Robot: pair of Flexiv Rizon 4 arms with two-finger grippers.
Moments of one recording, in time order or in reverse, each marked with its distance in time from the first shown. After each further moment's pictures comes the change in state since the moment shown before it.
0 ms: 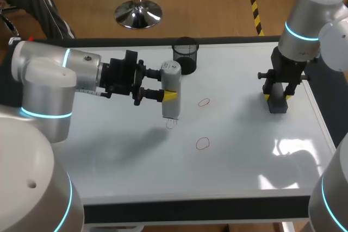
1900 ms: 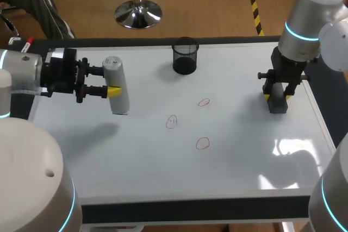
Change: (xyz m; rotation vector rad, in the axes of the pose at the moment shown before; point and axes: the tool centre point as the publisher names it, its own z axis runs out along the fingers) left arm -0.018 0.037 -0.138 0.008 -0.081 -0.026; right arm 0.000 0.000 0.000 0.000 0.000 0.000
